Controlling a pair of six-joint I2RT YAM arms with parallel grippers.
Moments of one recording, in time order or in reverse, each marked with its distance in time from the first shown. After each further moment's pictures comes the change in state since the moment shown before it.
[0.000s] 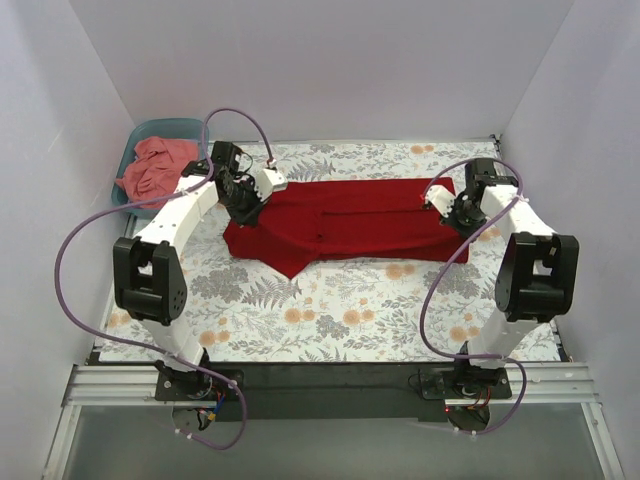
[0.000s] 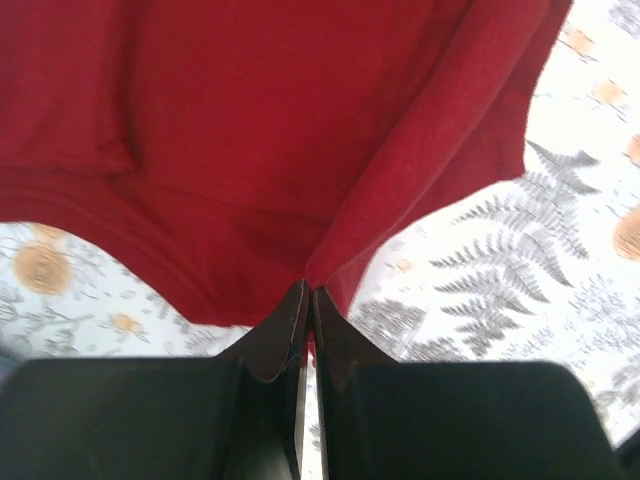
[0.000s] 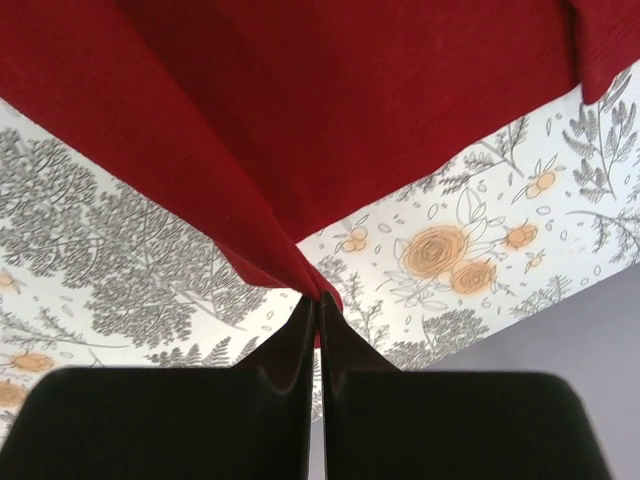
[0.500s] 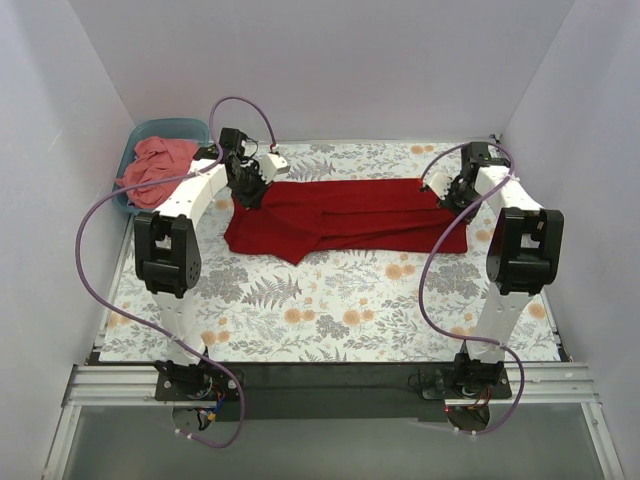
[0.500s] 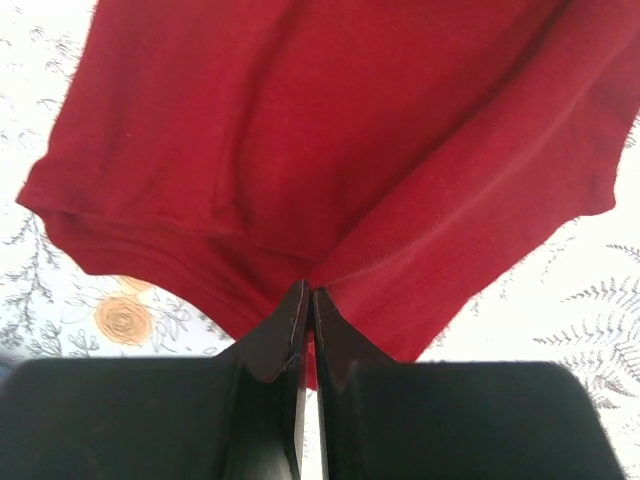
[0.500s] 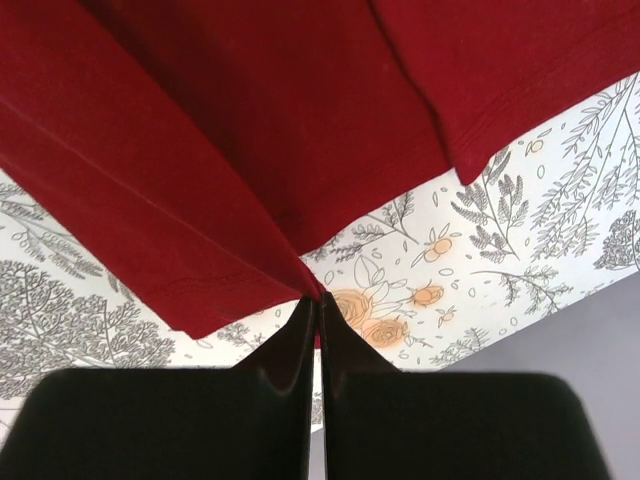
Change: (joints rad) left arm 0.020 0.263 0.243 0.060 -0.035 -0.018; right arm -0.004 0.245 0.260 -0.001 0.003 -0.016
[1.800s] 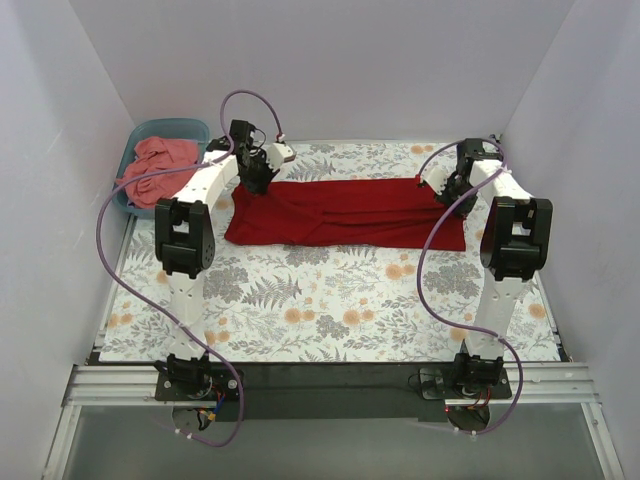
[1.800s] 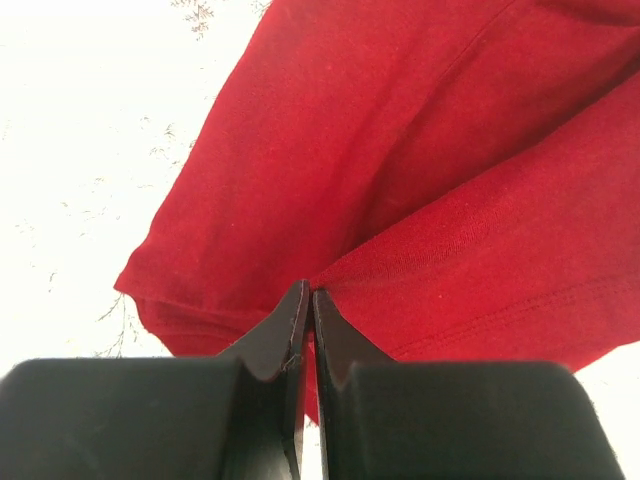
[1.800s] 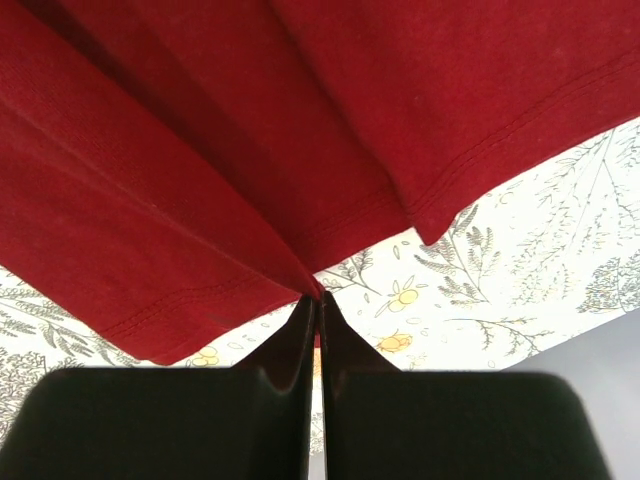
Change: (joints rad) left arm 0.002 0.250 0.268 0.051 -0.028 -0.003; right arm 0.000 0.164 0.146 -0.005 0.009 0.001
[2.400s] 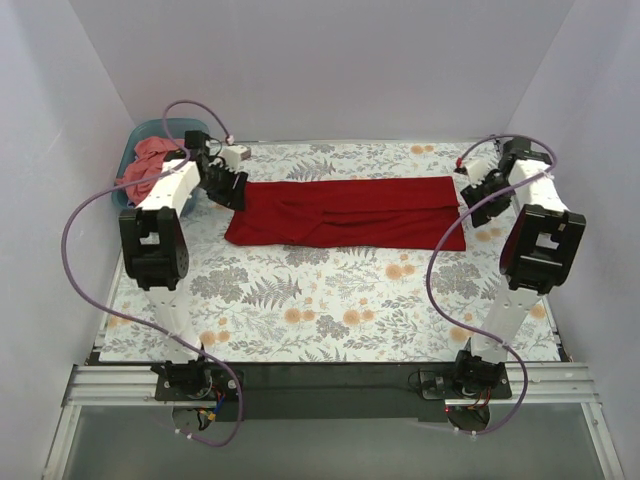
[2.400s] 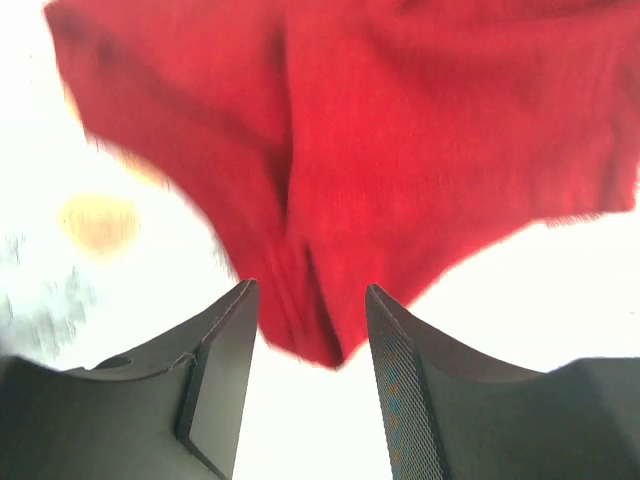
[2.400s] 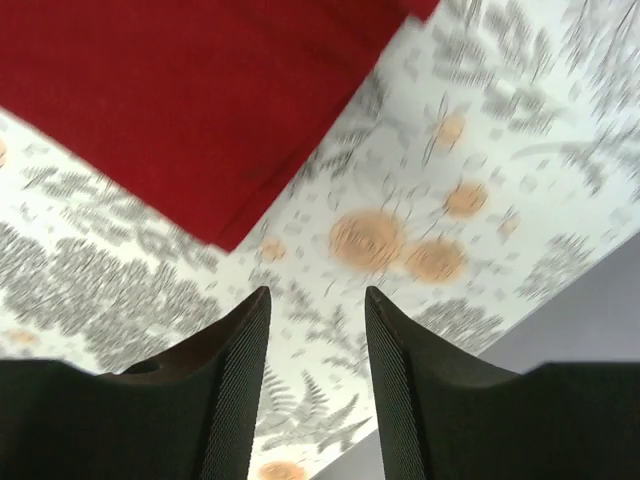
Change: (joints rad) left arm 0.160 -0.147 -0.218 -0.008 0.138 -0.274; right arm -0.161 -0.087 0.015 -0.119 -0.167 0.214
